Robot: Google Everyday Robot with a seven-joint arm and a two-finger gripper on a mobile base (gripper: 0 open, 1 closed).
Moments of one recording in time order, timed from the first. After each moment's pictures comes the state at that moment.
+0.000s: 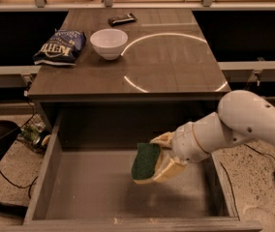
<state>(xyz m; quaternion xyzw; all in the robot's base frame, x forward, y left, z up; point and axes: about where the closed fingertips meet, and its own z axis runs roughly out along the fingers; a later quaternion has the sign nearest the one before) 0.435 -0.064 0.712 -0.65 0.66 0.24 0.28</state>
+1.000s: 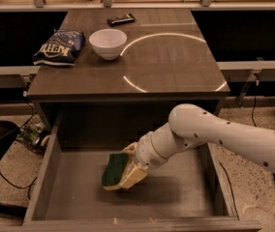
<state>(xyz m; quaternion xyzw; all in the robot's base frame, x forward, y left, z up) 0.448 0.031 0.642 -0.64 0.67 0.29 0.24</state>
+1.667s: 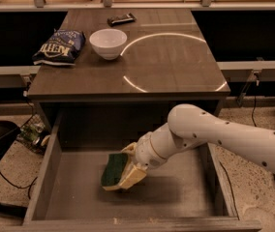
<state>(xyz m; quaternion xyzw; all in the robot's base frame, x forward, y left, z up) 0.447 0.033 0.641 -0.64 0.67 0.29 0.24</state>
